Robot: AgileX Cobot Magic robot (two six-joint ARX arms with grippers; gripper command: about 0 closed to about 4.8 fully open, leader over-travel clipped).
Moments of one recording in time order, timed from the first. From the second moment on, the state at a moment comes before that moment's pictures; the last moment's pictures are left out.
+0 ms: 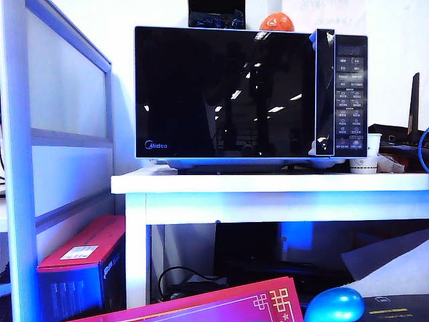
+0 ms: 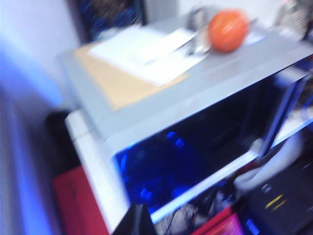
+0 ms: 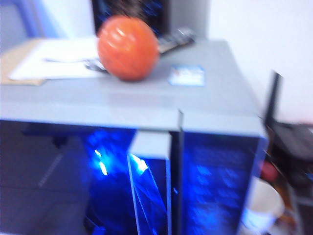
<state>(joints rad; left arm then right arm) -0.42 1.47 2.15 -0.96 0.02 0.11 0.11 1.27 1.26 -0.05 -0.17 0.03</state>
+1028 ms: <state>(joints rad) -0.42 1.48 2.15 -0.91 0.05 0.12 0.19 1.54 1.27 0.22 0.02 0.03</state>
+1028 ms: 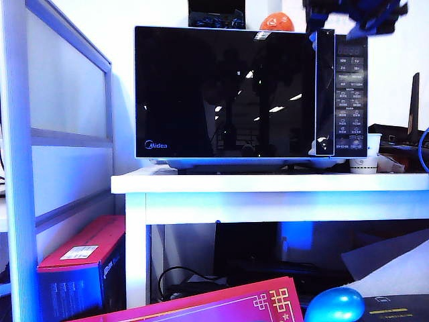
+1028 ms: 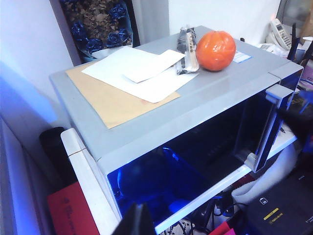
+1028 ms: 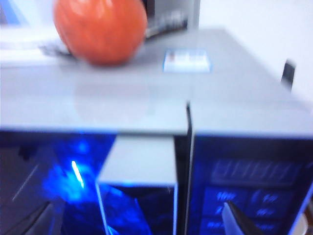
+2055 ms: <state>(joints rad) -0.42 1.48 2.15 -0.92 0.05 0.12 0.19 1.63 1.27 0.29 0.03 0.05</state>
